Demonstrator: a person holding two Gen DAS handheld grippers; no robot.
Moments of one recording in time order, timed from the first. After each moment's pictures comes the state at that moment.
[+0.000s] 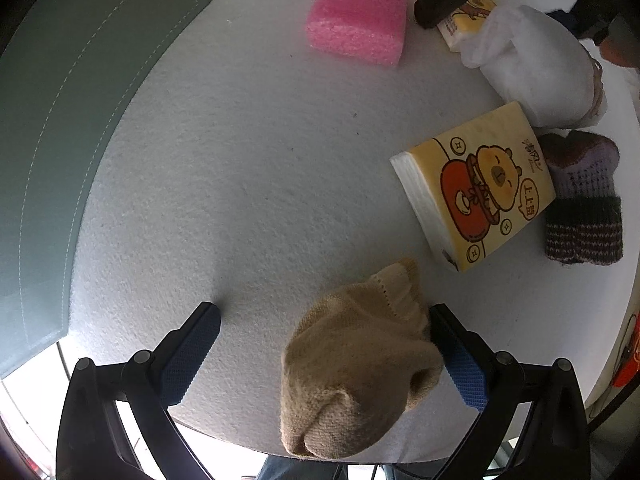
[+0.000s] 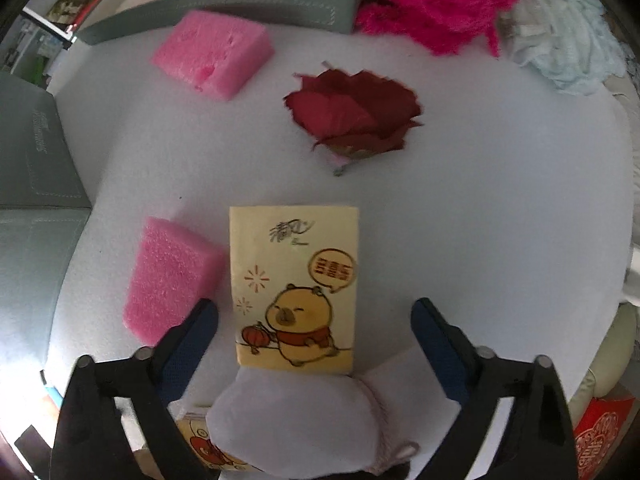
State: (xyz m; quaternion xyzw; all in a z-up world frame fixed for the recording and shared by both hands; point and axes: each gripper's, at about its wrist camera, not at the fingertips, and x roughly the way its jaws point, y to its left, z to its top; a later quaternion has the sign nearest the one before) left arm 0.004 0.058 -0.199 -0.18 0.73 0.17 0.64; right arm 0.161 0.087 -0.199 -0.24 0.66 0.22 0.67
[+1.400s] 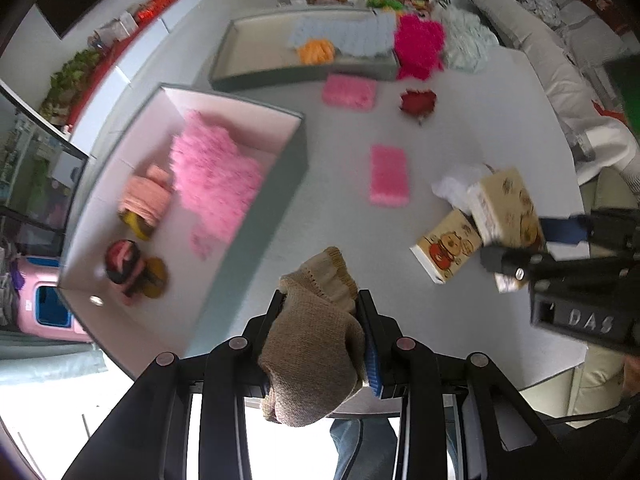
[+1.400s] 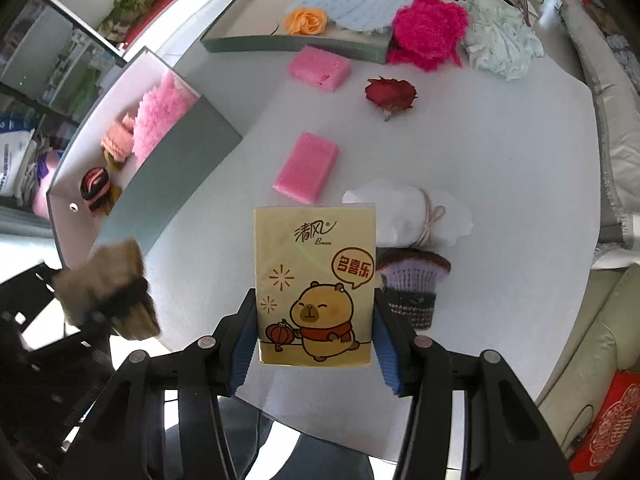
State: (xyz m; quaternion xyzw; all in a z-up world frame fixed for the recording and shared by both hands) left arm -0.036 0.122 -0.036 -0.10 0.62 0.14 0.77; right arm 0.024 0.036 -0.068 -0.19 0.63 0.27 0.70
